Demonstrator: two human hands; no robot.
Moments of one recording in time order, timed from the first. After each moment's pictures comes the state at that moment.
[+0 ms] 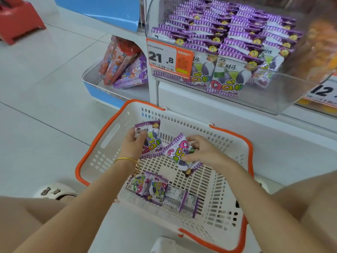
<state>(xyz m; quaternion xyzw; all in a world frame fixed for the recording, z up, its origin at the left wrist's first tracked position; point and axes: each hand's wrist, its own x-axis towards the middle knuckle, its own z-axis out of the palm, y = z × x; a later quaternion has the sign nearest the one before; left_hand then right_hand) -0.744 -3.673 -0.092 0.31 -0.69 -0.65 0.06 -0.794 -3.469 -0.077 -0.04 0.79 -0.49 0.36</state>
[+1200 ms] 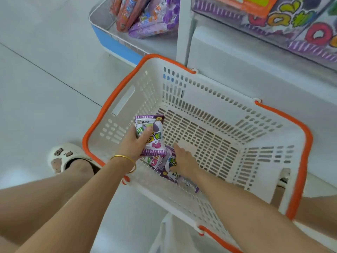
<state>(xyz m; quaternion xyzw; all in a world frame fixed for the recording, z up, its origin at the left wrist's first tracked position) -0.702 -3.720 -0.184 0.39 -0.64 -0.66 -0.07 -0.745 -3.550 -0.292 -0.21 0.87 -0.13 0.42</state>
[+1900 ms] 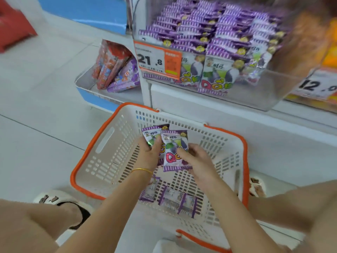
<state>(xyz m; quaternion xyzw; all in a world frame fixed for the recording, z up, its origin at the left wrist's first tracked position) -0.733 -3.620 -0.084 0.27 -0.71 -0.65 0.00 -0.745 -3.484 -0.077 0.13 0.64 -0.72 0.24</state>
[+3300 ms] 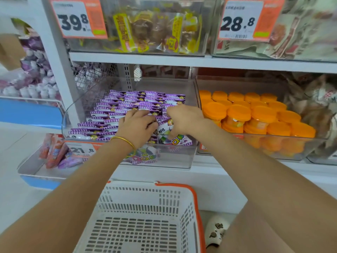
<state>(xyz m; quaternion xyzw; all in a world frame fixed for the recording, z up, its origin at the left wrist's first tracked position) -0.909 -3.536 0.111 -0.12 -0.98 -0.15 0.08 -0.910 -3.383 0.157 -0.14 0.99 0.04 0.03</state>
